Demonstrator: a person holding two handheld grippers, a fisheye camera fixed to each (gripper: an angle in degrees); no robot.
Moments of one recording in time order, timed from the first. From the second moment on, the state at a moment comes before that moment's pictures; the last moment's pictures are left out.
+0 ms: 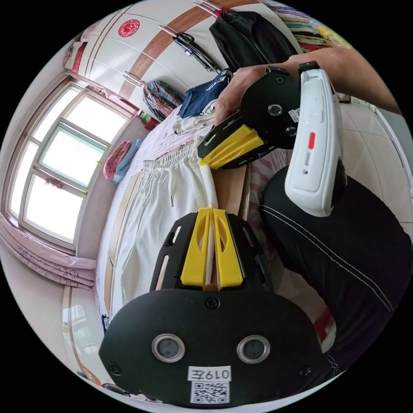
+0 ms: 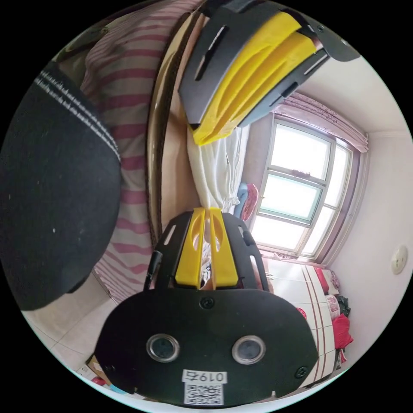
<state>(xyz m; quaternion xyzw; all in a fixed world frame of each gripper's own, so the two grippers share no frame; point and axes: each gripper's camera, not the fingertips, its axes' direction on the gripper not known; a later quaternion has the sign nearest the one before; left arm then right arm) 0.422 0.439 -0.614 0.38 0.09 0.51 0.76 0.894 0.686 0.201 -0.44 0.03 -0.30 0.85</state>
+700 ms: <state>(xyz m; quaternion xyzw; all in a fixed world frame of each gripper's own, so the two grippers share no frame) 0.476 0.399 -0.669 0.39 0.07 0.52 0.76 0.887 0.581 0.125 -0.44 0.00 -0.28 0.85</state>
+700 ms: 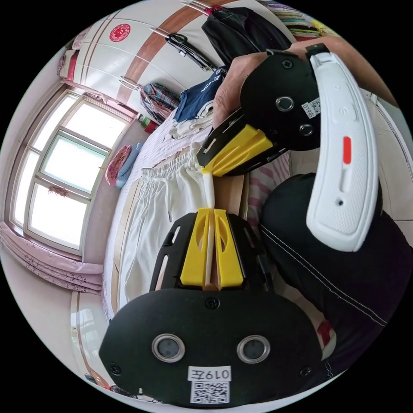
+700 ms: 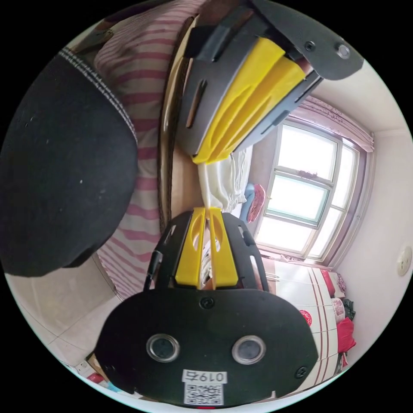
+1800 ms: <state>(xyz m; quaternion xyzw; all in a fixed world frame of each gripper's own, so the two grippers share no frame) 0.355 0.195 -0.651 0.37 0.30 0.38 0.79 1.095 0.353 -0.070 -0.36 0.07 0.30 0.88</state>
